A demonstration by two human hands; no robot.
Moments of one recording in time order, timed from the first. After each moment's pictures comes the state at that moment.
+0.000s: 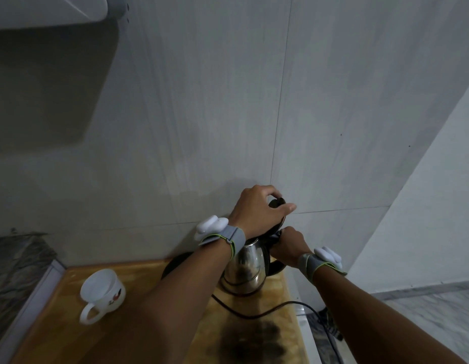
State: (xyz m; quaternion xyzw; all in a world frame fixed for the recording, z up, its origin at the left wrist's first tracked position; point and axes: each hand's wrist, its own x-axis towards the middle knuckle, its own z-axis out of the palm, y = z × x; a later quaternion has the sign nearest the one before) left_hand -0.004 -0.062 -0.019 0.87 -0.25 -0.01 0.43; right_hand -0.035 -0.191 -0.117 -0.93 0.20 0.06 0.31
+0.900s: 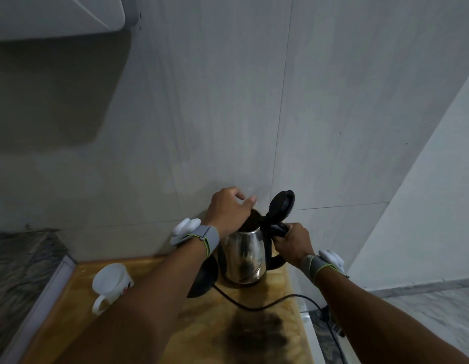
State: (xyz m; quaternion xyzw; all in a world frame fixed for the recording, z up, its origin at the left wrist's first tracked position) left_hand 0.010 -0.006 -0.034 0.90 -0.13 0.00 0.42; right_hand -0.055 -0.188 -0.125 -0.89 0.16 -0.08 0.42
